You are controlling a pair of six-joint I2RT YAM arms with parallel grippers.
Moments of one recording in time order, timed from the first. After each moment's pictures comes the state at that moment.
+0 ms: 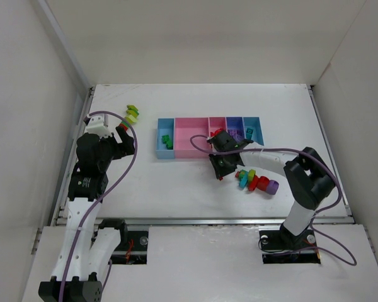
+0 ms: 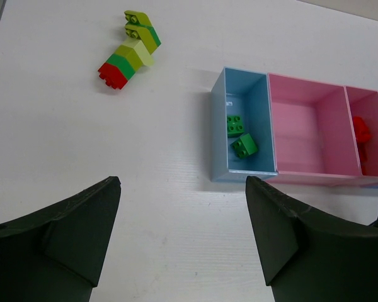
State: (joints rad) left arm -0.03 0.72 0.79 -0.41 0.05 -0.25; right arm 0.69 1.74 1.06 -0.51 -0.03 0.24
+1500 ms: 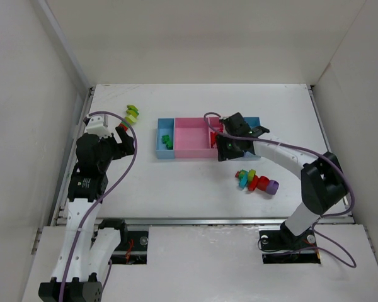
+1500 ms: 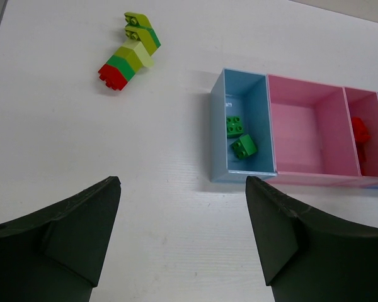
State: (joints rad) left arm -0.03 0.72 0.79 -0.41 0.05 -0.25; right arm 0.60 1.65 1.20 -0.57 -0.02 0.29
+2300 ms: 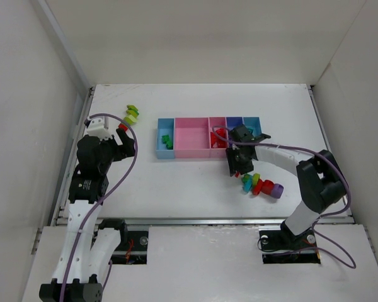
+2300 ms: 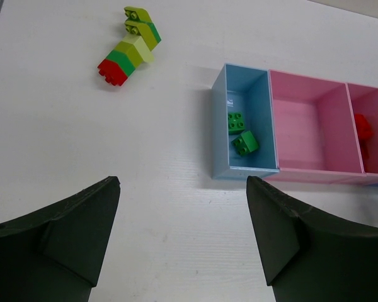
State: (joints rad) left arm -0.03 0.70 0.76 -0.41 0.05 -0.25; right arm 0.51 1.65 1.03 -0.64 0.02 0.36
